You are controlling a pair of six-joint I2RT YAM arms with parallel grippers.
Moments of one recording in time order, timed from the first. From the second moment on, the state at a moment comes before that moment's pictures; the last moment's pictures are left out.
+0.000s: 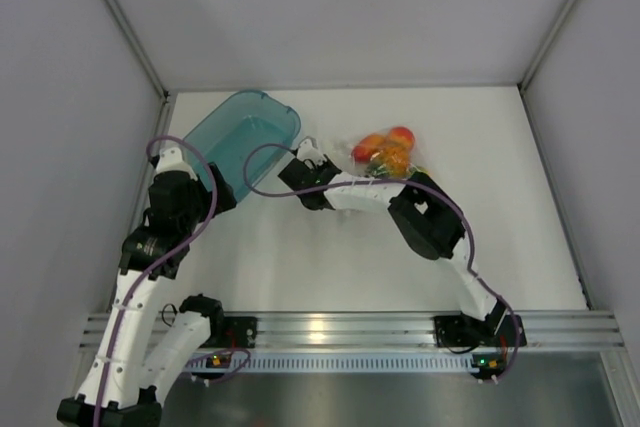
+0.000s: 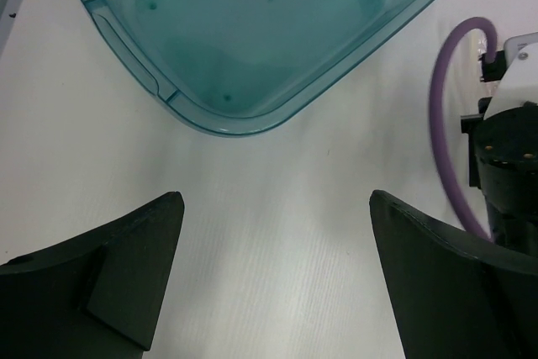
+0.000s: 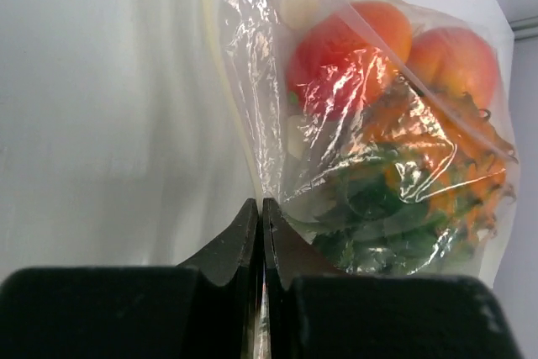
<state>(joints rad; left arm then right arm) -0.18 0.71 0.89 -0.72 -0.21 -0.44 0.94 2.27 1.67 -0.47 1.00 0.11</state>
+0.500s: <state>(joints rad) -0.18 0.69 0.91 -0.69 0.01 -0.40 0.94 1.74 1.42 -0.46 0.58 0.04</state>
